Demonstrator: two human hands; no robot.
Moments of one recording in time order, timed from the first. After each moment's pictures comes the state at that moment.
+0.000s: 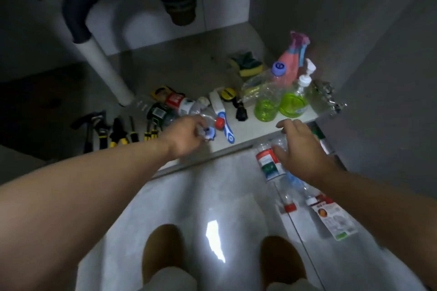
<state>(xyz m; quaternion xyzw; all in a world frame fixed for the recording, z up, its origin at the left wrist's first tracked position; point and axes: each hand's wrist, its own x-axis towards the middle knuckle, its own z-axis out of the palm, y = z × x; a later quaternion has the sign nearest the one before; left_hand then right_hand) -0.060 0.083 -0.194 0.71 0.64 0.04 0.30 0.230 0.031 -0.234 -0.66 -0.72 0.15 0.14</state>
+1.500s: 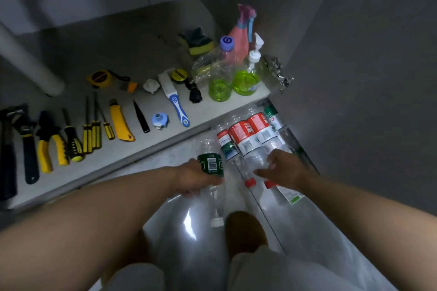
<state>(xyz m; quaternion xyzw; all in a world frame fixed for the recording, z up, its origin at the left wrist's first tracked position) 0.038 0.002 -0.280 0.54 0.56 -0.12 0.61 0.295 -0.052 -0.277 -0.76 -0.49 0.42 -0.01</state>
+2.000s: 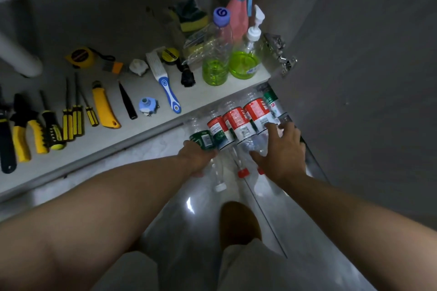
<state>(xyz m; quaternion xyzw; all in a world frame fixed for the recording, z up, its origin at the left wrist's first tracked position) 0.077 0.016 -0.325 0.41 0.68 0.00 0.60 0.287 -0.046 -0.312 -0.81 -0.57 0.11 -0.01</state>
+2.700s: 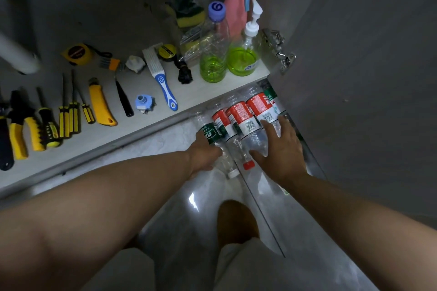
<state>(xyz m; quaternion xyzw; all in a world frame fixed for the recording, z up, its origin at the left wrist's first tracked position) 0.101 0.012 -0.318 0.40 0.63 0.04 0.66 0.303 -0.053 -0.326 -0.79 -0.60 0.15 0.03</state>
